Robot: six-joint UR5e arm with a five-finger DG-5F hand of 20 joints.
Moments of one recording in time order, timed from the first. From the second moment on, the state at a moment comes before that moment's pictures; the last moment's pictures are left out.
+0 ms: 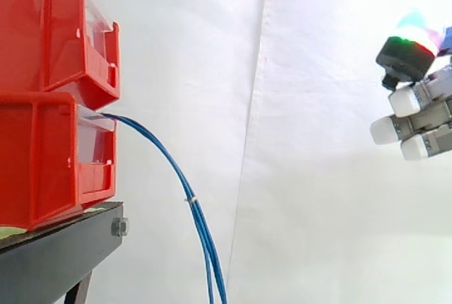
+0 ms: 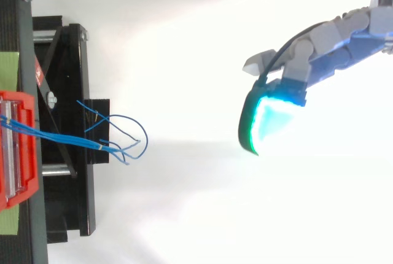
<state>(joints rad) 0.05 -1.88 -1.60 -2.83 -1.54 -0.04</state>
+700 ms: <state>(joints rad) 0.09 -1.99 -1.60 -2.68 -1.42 -0.03</state>
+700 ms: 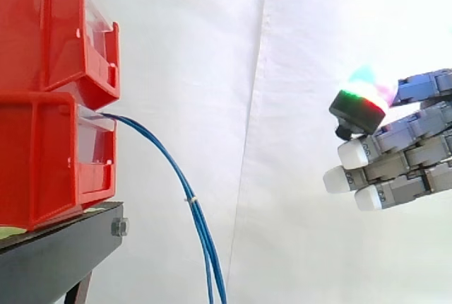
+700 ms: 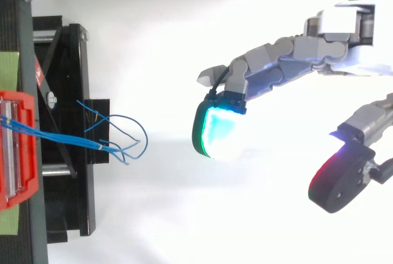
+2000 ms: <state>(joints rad) 0.14 -2.18 -1.53 -2.55 -1.25 -0.14</state>
